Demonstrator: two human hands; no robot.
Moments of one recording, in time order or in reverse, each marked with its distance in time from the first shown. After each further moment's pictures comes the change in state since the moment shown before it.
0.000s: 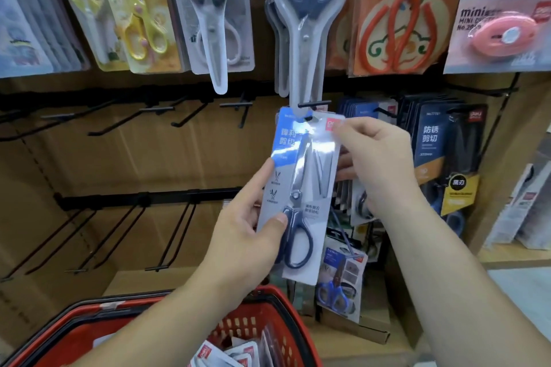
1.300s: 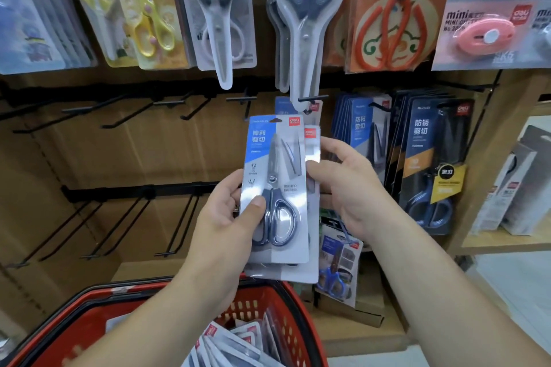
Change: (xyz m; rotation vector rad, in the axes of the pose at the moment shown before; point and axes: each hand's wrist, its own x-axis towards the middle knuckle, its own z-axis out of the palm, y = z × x) left_hand -0.024 0.011 -0.013 -0.225 0.128 -0.087; right_hand -0.040 0.015 0.009 0.079 -0.311 0.286
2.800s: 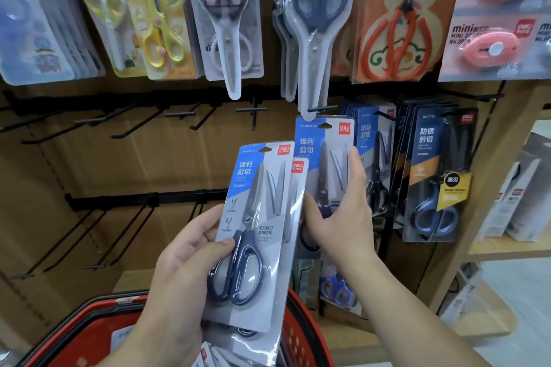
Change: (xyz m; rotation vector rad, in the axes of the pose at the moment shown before) left_hand -0.030 0.004 -0.044 -0.124 0.061 -0.081; right_hand -0.007 0.063 0.009 -0.593 0.356 -0.442
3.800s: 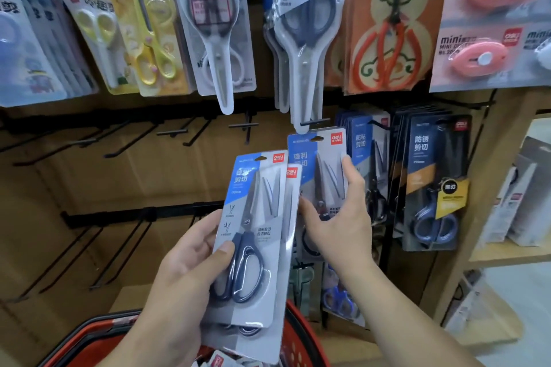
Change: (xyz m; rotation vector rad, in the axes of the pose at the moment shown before) left_hand 0.020 0.000 -0.003 0.082 -0.077 -0.006; right_hand 0.009 0.007 0.006 0.049 0.071 0.055
